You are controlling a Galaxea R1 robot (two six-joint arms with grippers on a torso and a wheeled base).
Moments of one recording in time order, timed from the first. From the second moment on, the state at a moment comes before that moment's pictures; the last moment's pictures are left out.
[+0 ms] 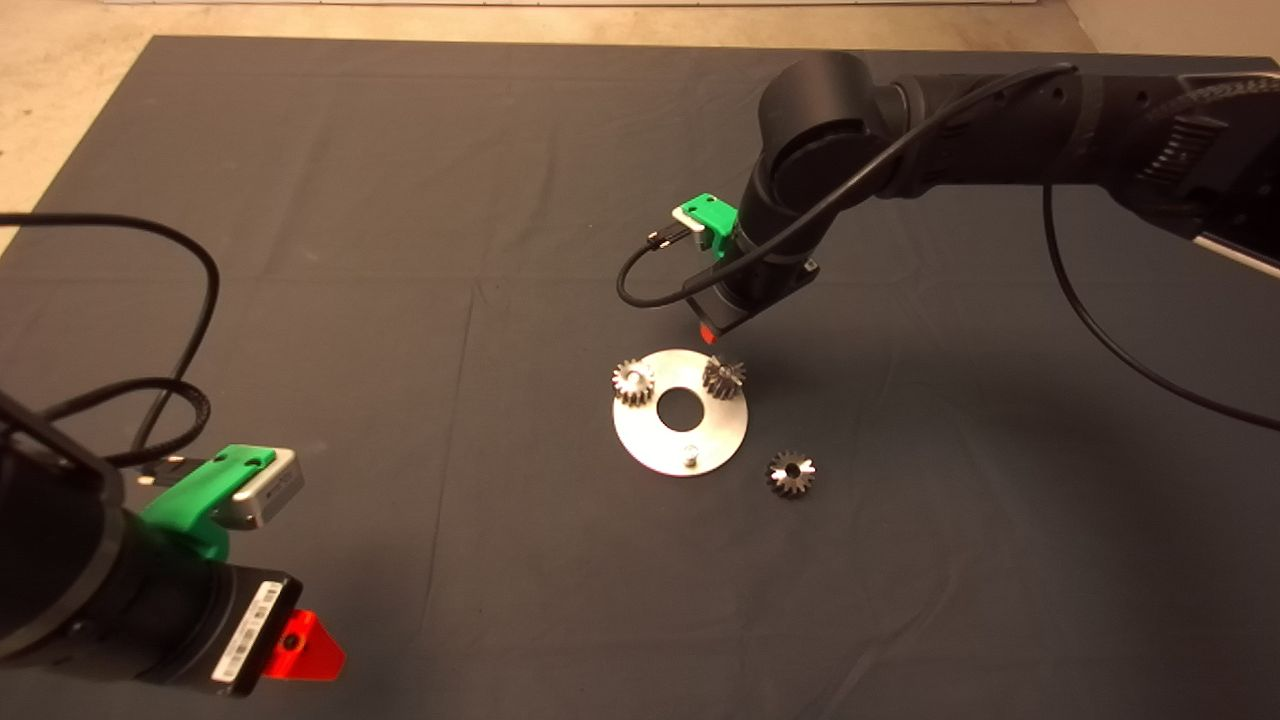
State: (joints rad) left arm -0.54 2.01 -0.35 0.00 1.53 -1.55; right arm 0.45 2.83 -1.29 -0.31 -1.53 1.01
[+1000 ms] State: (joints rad) left arm -0.54 2.01 -0.35 0.00 1.53 -1.55; right arm 0.71 2.54 -0.74 -0.10 -1.53 1.22
